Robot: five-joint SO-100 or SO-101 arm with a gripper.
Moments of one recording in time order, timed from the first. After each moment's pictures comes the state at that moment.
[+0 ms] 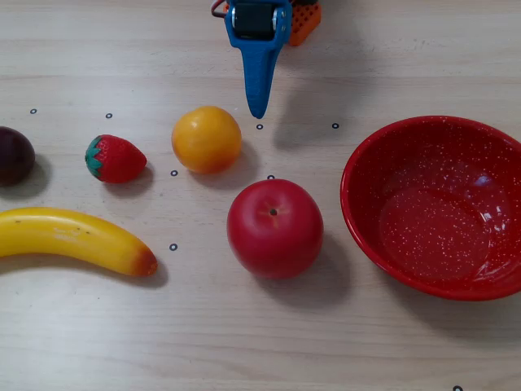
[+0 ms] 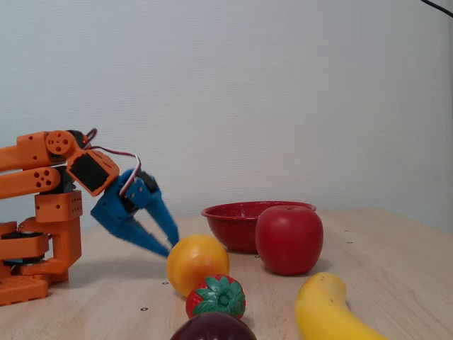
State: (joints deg) arm -0.5 176.5 172.5 53.9 0.9
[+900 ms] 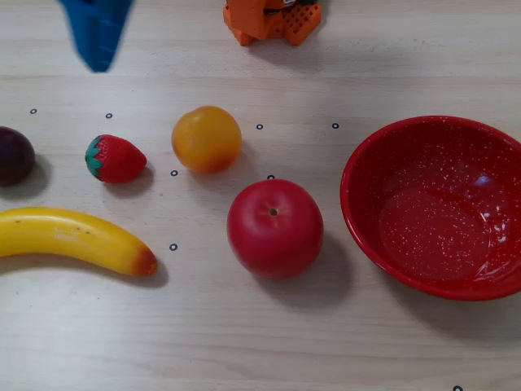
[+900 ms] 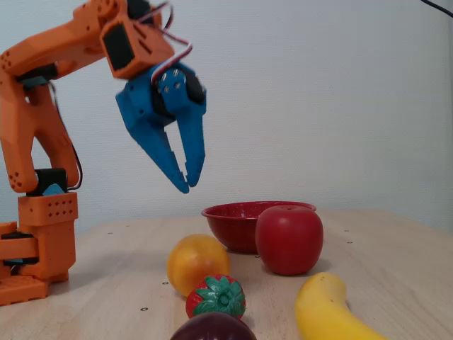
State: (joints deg) arm -33.2 94.9 82.4 80.0 21.2
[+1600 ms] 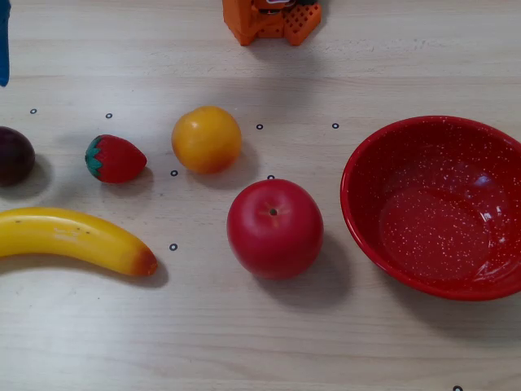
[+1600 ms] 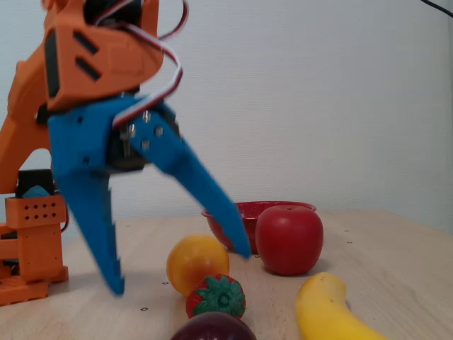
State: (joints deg) arm -55.5 38.0 17.8 100.6 57.2
